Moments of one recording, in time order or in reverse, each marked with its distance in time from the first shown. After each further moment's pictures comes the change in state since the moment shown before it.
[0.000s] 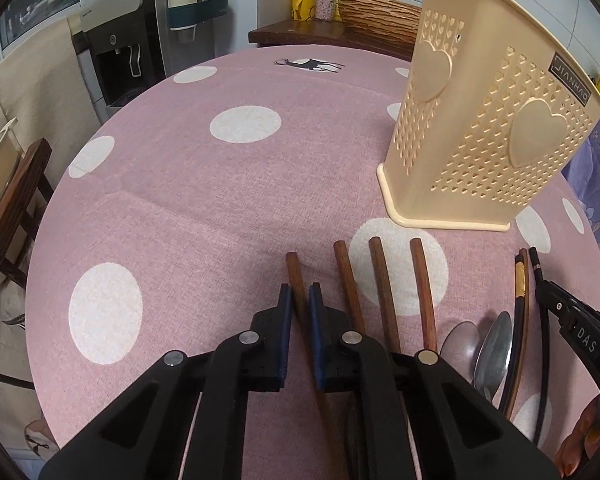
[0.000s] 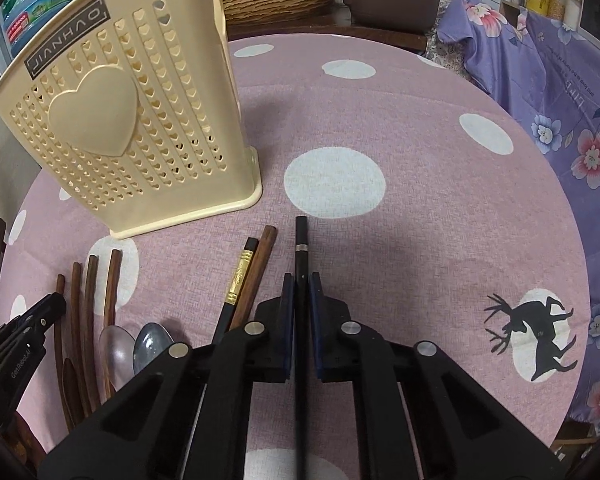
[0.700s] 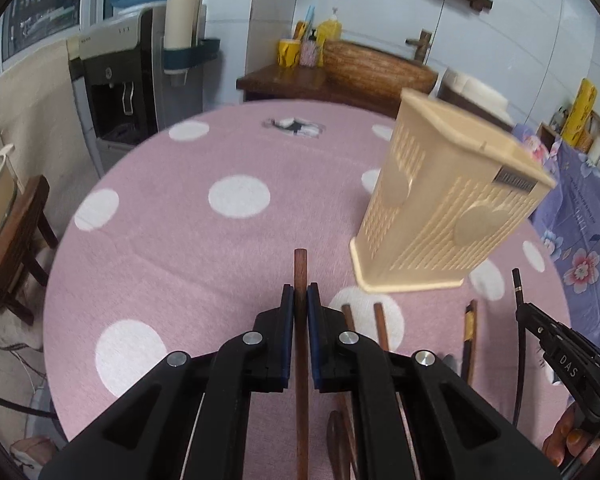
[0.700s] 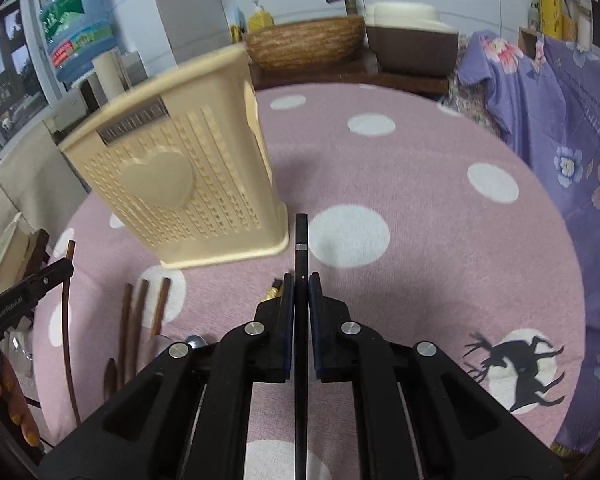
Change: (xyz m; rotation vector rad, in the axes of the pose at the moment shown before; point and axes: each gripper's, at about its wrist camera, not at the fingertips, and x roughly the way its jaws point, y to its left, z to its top) left arm -0.053 0.012 0.030 -0.009 -0.163 -0.107; right arm -0.047 -0.019 0.019 -0.040 -0.165 0.161
